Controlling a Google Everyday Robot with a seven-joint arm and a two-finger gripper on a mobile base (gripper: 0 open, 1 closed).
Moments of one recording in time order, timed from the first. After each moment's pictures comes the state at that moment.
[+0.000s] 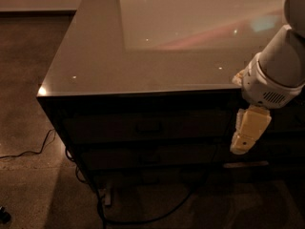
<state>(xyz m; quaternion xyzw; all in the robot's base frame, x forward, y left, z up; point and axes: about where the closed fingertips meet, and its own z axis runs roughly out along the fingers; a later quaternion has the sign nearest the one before) 0.438 -0.198 0.875 -0.60 0.79 0.01 0.13</state>
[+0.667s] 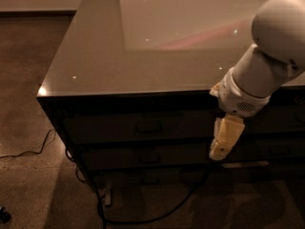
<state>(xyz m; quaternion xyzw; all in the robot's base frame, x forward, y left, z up) 0.448 -0.162 0.836 -0.62 0.77 0.05 0.13</state>
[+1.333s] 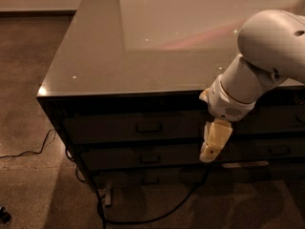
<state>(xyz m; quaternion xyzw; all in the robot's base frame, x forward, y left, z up) 0.456 -0.139 0.810 -0.64 0.75 0.08 0.13</state>
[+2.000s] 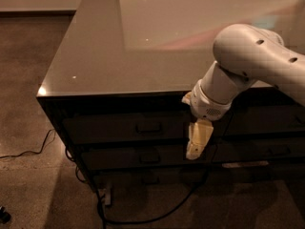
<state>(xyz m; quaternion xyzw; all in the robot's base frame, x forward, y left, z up) 0.483 -0.106 0.774 -0.67 0.72 0.10 0.13</state>
